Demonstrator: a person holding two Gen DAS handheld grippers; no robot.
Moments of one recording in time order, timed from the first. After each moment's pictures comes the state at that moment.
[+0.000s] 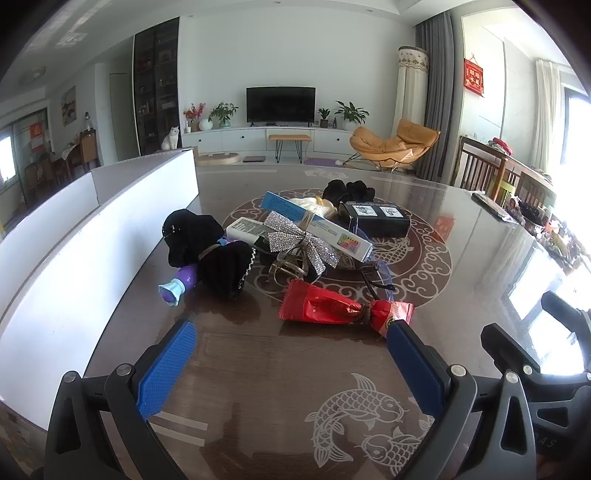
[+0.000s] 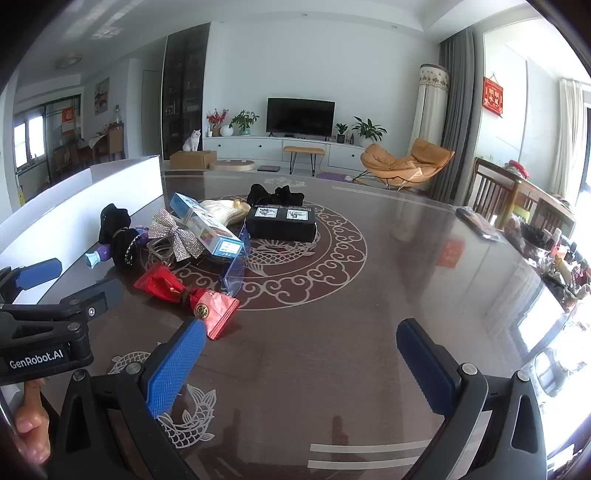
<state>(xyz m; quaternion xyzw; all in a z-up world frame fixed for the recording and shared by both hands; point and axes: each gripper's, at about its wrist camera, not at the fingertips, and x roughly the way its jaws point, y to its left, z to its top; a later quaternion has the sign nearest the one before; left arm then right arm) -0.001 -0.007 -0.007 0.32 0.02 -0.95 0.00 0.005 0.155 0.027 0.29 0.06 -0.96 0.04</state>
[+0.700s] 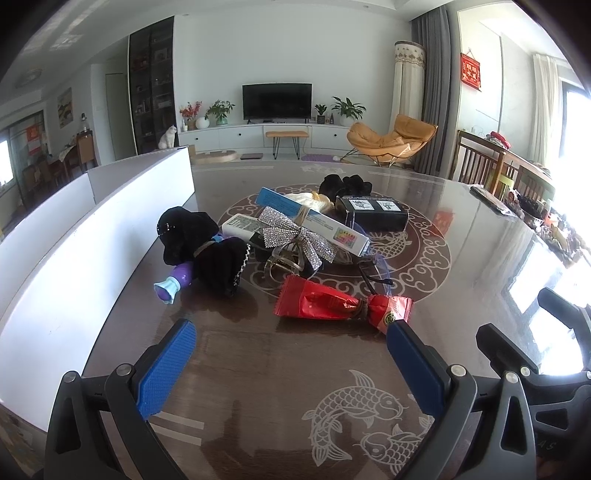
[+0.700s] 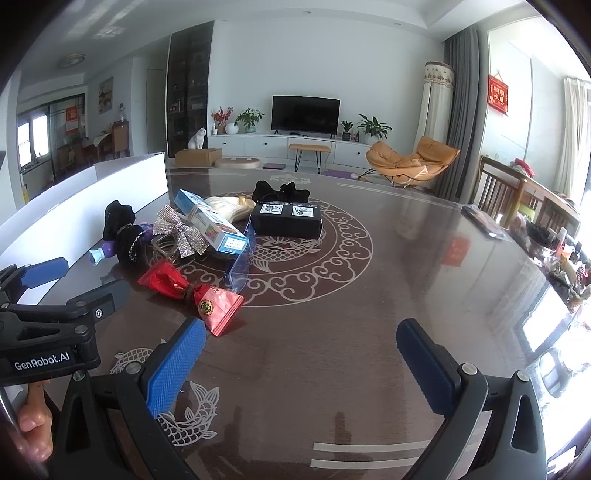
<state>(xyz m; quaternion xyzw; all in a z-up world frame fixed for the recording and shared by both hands) -0.003 -0.003 -0.009 0.33 0.01 -0.94 0.00 0.003 0.154 0.024 0.29 0.06 -0.95 0.05</state>
